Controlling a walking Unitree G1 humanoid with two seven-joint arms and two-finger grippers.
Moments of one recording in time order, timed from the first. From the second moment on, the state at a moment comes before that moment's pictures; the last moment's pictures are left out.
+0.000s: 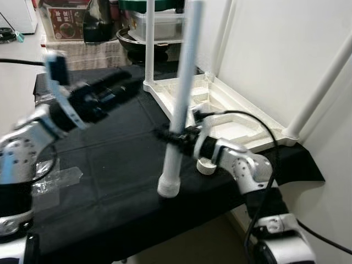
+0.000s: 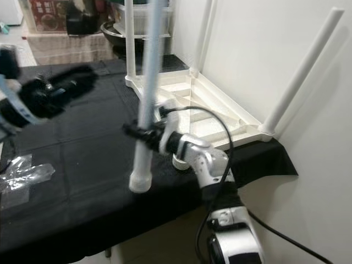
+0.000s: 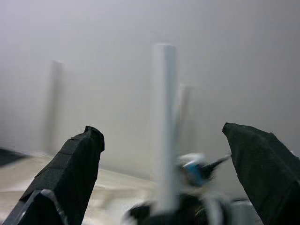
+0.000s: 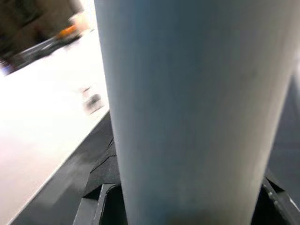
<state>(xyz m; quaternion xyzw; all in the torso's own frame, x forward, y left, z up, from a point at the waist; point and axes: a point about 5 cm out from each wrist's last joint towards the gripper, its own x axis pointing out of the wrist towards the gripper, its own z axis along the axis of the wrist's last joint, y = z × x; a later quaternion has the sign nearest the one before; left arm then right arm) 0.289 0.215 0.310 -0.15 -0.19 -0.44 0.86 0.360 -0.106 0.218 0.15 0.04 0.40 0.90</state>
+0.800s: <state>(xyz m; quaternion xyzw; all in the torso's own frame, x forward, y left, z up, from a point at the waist) 0.260 0.182 0.174 -0.16 -0.03 -0.21 0.96 0.373 -0.150 0.212 0.10 -0.04 0.23 0.97</state>
